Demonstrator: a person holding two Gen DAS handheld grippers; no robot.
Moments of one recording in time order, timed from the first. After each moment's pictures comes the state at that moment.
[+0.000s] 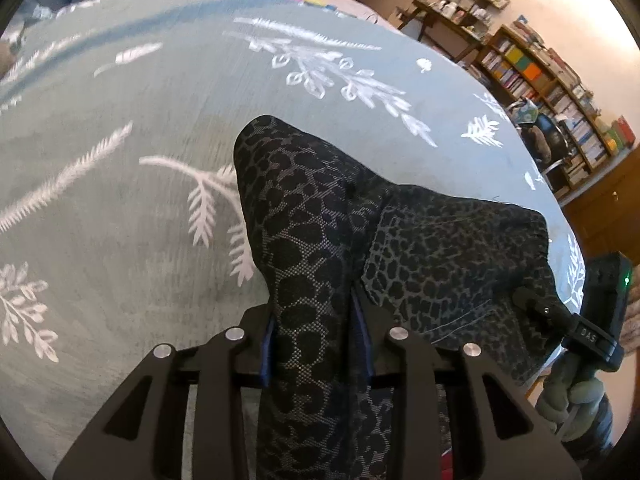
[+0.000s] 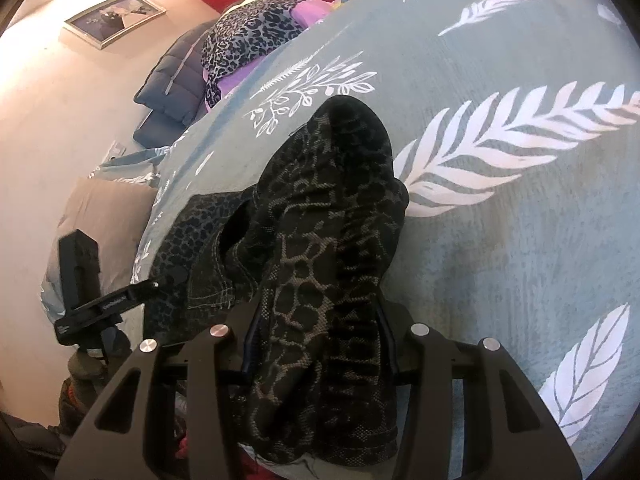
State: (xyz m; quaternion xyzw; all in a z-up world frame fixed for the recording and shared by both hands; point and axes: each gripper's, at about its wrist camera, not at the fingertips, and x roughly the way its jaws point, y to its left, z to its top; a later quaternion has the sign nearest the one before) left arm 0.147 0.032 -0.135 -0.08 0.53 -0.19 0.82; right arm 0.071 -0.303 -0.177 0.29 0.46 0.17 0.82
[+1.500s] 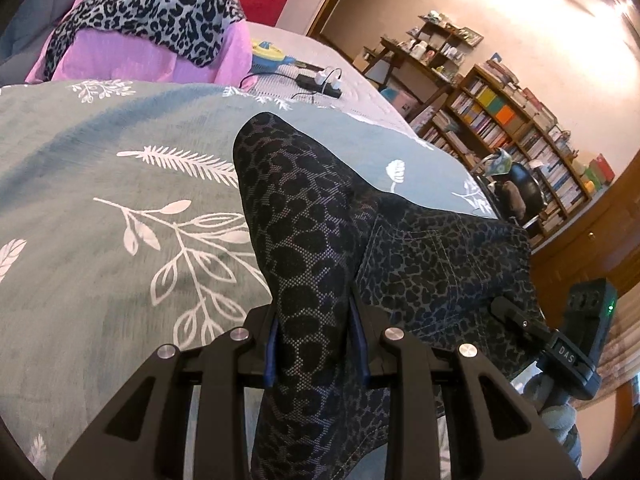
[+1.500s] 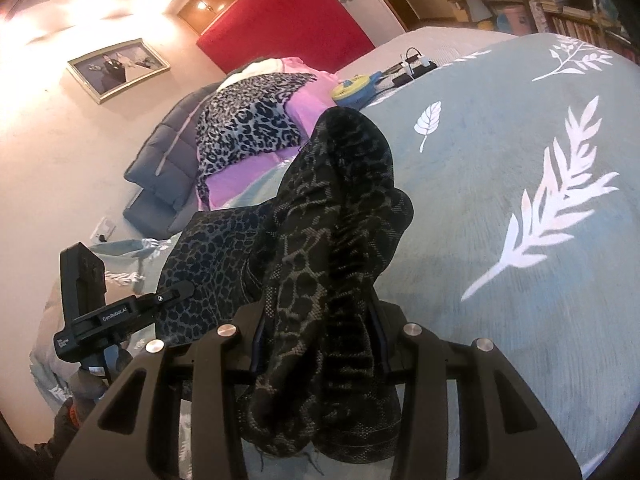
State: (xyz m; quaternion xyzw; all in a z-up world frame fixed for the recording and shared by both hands) left arm 0.387 -0.076 -0.084 -0.11 0.46 -0.25 0.85; right arm 0.306 -0.392 -0.118 0.29 0.35 0.13 0.88
